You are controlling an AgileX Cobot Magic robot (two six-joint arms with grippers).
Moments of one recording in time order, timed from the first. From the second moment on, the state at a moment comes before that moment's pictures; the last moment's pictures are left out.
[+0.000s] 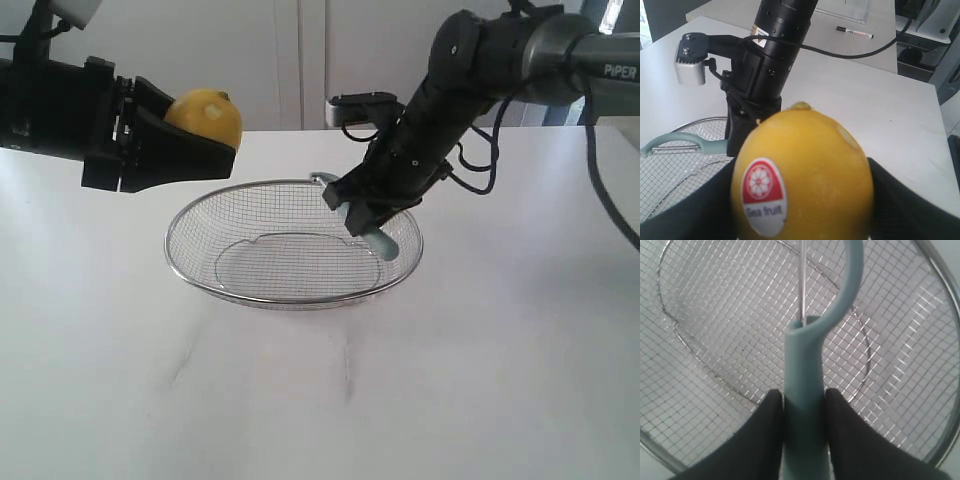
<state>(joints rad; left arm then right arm) -0.19 1.50 -1.07 -1.36 1.13 1.67 0.36 2.07 -1.66 0.36 0.96 -0.41</state>
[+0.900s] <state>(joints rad) -0.19 1.50 -1.07 -1.36 1.13 1.67 0.36 2.18 -1.66 0.40 0.87 -0.59</state>
